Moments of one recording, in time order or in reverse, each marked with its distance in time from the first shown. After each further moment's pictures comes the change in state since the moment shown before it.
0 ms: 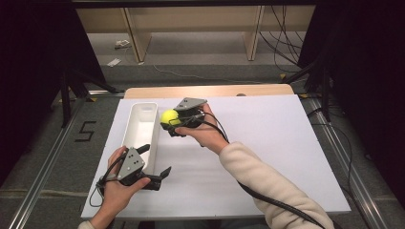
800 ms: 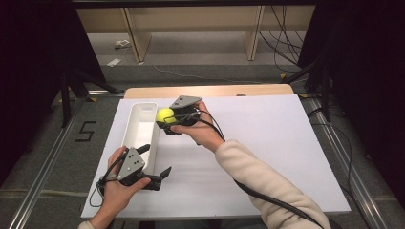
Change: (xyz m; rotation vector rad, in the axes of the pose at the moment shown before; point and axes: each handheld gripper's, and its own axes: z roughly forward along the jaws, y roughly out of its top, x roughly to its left) left arm 0.000 0.000 0.000 -0.001 0.001 0.002; right arm 0.004 0.009 0.009 -0.003 0.010 -0.007
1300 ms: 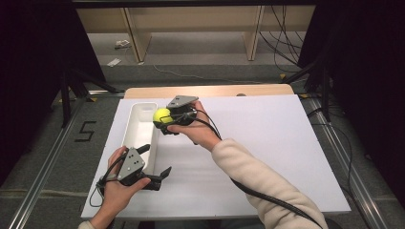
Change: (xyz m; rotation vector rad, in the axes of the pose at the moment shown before) left arm 0.000 0.000 0.000 0.000 0.000 0.000; right arm 0.003 0.003 0.009 0.008 0.010 0.003
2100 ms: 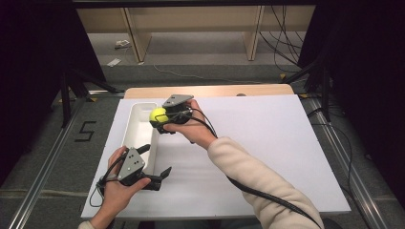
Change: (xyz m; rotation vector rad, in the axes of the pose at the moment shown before) left arm 0.000 0.000 0.000 0.001 0.001 0.002; right arm 0.002 0.006 0.011 0.012 0.011 -0.008
